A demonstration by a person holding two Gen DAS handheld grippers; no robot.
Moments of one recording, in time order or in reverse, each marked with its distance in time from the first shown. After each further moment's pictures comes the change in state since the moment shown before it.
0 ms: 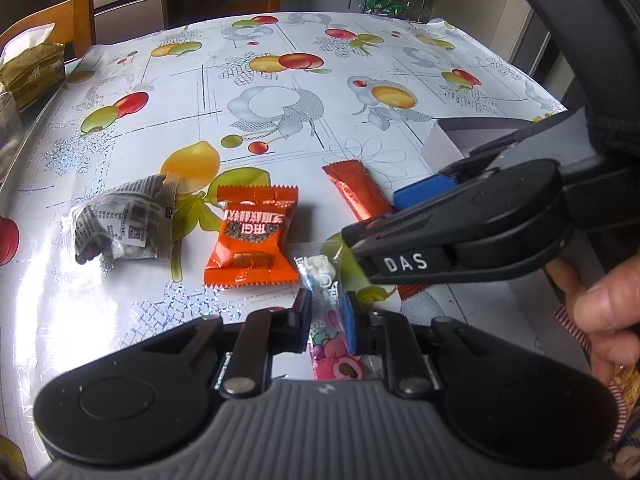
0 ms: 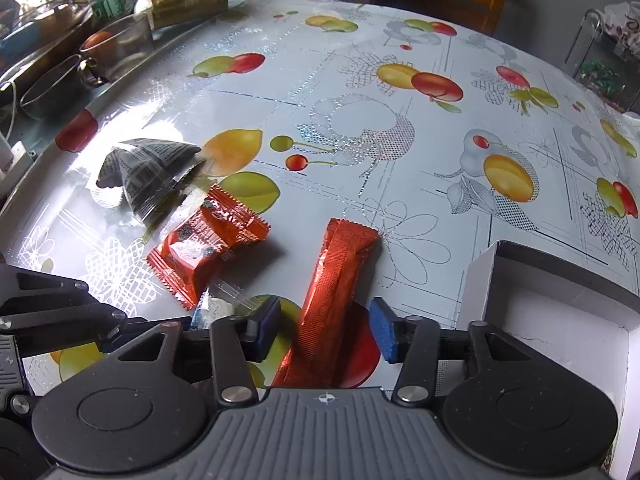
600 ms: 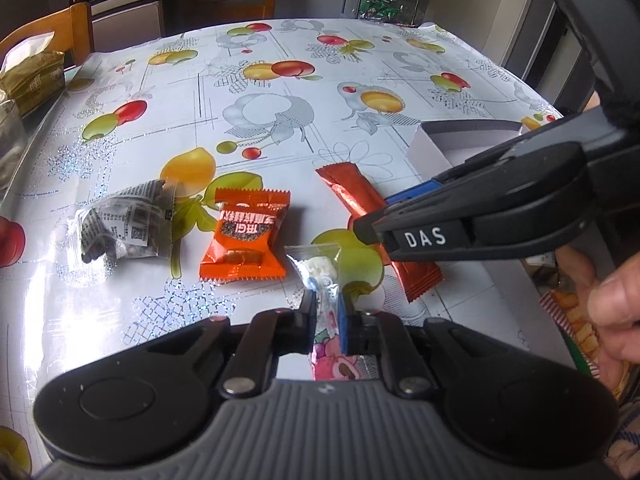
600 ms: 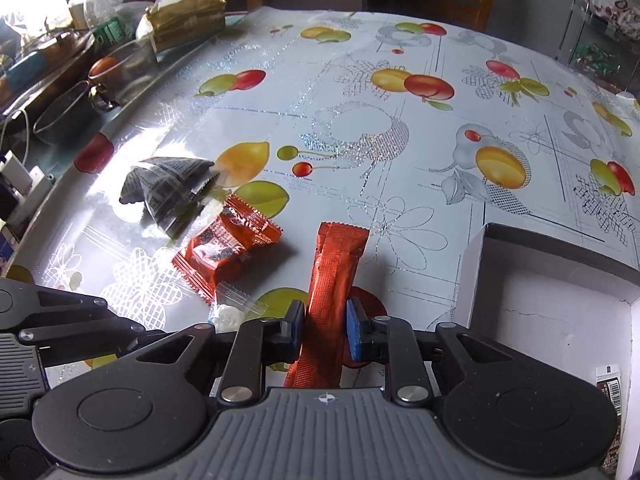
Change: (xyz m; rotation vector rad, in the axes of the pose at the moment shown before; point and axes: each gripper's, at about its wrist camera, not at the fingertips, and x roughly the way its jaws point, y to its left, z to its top) left arm -0.017 -0.009 -0.002 0.015 -0.016 -0.006; right arm -0.024 -0.006 -0.006 0.077 -0.022 0.048
